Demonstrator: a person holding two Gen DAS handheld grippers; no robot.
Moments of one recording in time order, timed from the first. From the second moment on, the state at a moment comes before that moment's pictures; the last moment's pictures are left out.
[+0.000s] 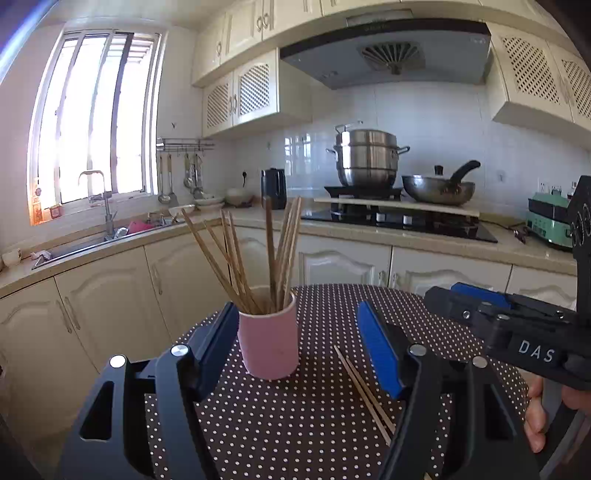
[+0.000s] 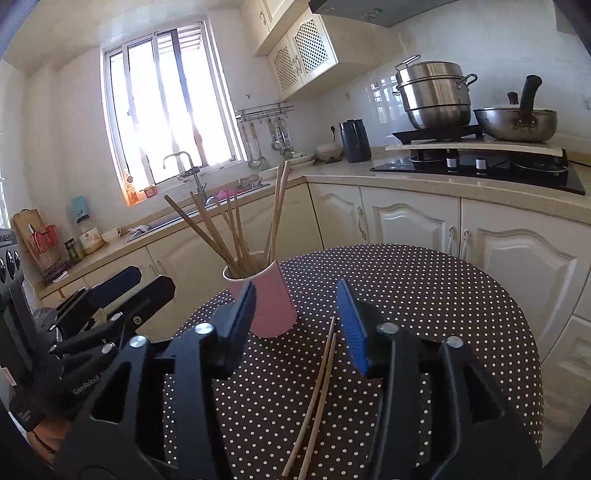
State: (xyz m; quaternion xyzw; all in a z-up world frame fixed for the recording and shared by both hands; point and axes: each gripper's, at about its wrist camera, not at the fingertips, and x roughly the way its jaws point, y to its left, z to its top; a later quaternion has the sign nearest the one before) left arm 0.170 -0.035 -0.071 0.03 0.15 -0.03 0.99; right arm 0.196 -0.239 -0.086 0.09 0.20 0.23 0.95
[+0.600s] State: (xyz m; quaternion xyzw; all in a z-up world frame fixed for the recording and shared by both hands) left arm 0.286 -0.089 -0.155 0.02 0.44 -0.07 0.90; right arm 0.248 -0.272 -0.153 0.08 0.37 0.16 0.91
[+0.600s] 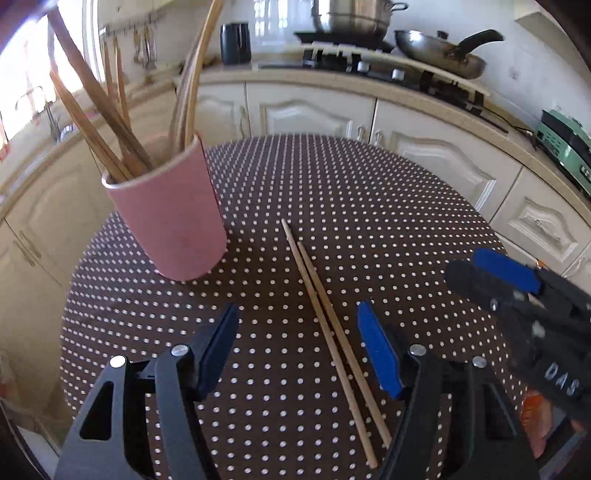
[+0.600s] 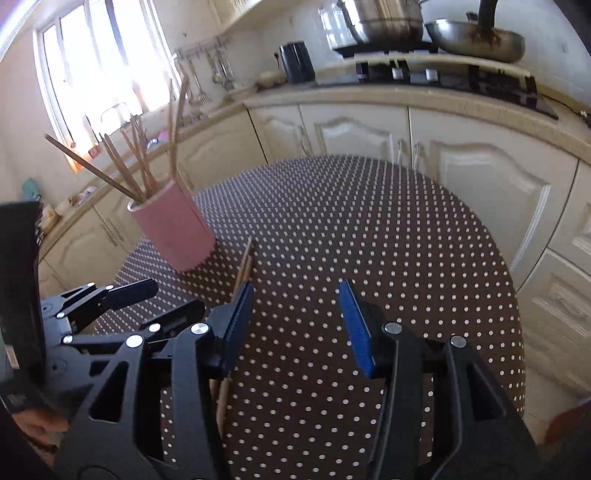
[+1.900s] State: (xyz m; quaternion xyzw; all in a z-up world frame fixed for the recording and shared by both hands) left arm 0.308 -0.063 -0.198 0.00 0.50 -0.08 0.86; right arm 0.300 -0.197 -0.190 0.00 0.50 0.19 0.85
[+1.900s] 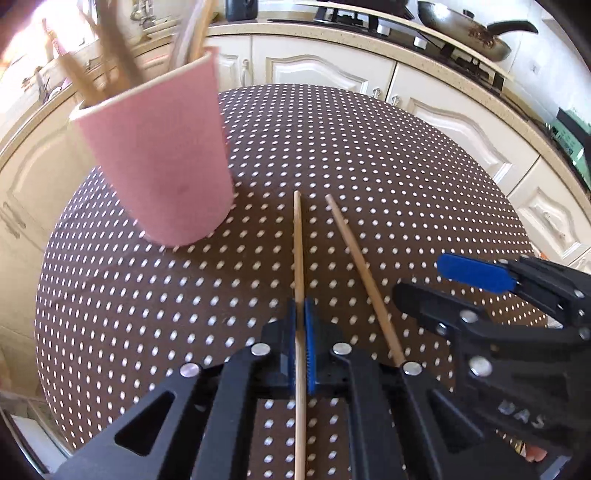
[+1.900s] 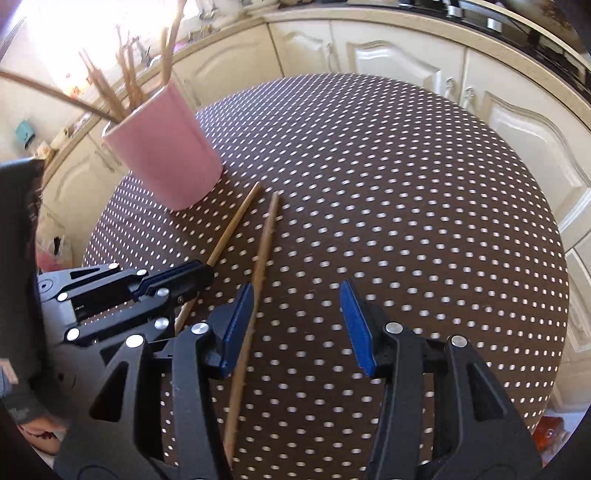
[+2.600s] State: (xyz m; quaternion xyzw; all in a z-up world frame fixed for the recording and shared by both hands) left arm 0.237 0.016 -0.187 -0.03 0.48 -0.09 0.87; right arm 0.299 -0.154 -0.197 -0.07 0.50 0.17 0.84
